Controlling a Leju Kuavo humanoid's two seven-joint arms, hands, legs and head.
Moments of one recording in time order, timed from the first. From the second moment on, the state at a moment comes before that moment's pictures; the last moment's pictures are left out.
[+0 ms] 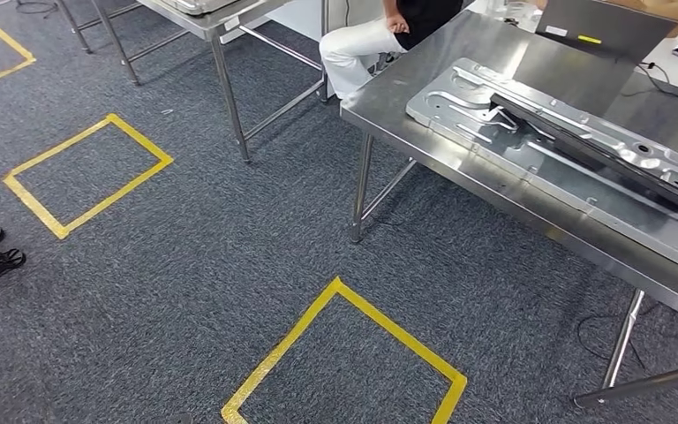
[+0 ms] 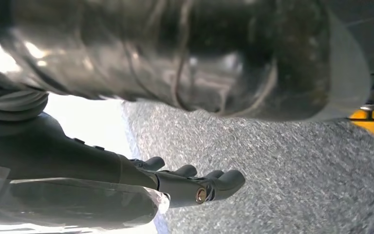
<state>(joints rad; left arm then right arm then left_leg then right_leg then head) -0.12 -0.26 1.21 -0.22 -1.08 0.20 -0.38 -0.02 0.18 -0.70 -0.21 0.85 -0.09 0.14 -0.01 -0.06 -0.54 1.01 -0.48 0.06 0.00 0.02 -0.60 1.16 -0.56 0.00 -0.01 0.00</state>
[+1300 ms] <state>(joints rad) -0.12 -0.26 1.23 -0.22 -1.07 0.20 -0.37 -0.02 0.17 -0.70 -0.20 0.87 -0.05 0.14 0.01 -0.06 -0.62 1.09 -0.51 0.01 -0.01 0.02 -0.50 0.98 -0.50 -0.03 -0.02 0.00</state>
